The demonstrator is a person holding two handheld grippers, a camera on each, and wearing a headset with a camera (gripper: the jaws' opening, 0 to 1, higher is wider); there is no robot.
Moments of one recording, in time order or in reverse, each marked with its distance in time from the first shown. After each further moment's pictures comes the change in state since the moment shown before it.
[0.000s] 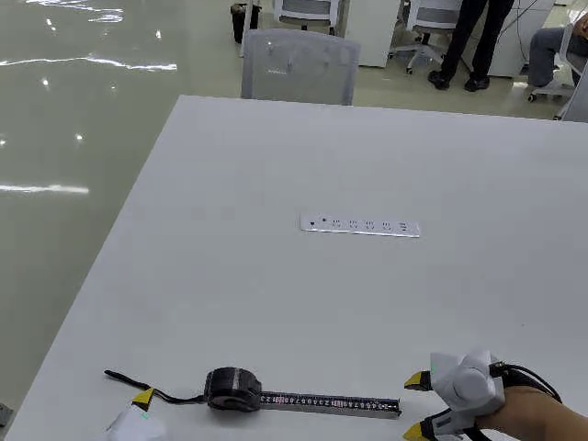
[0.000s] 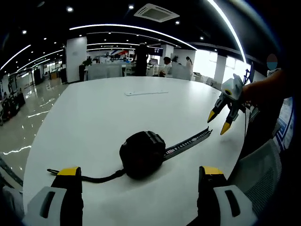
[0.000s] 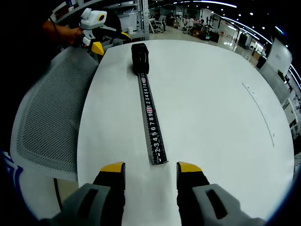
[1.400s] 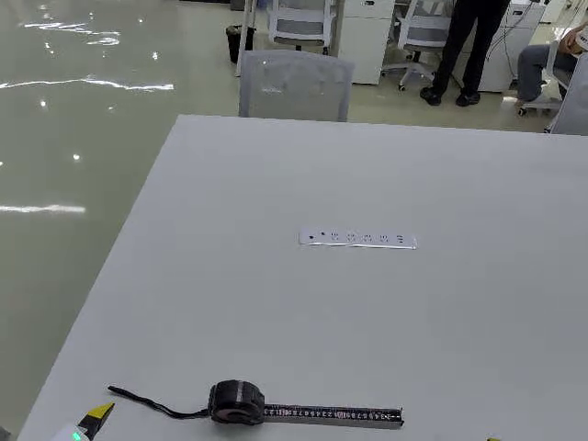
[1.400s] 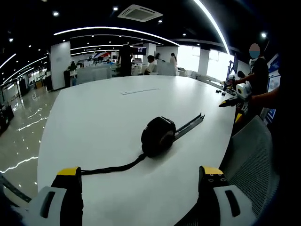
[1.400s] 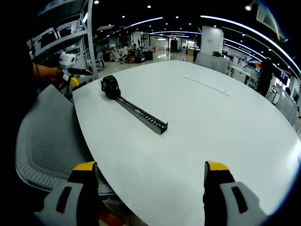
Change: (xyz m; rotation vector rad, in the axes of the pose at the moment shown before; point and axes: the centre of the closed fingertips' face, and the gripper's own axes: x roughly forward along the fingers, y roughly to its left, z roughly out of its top) left arm -0.045 0.064 -0.019 0.136 0.023 -0.114; right arm -0.060 0.071 -0.045 0.494 -0.360 -0.424
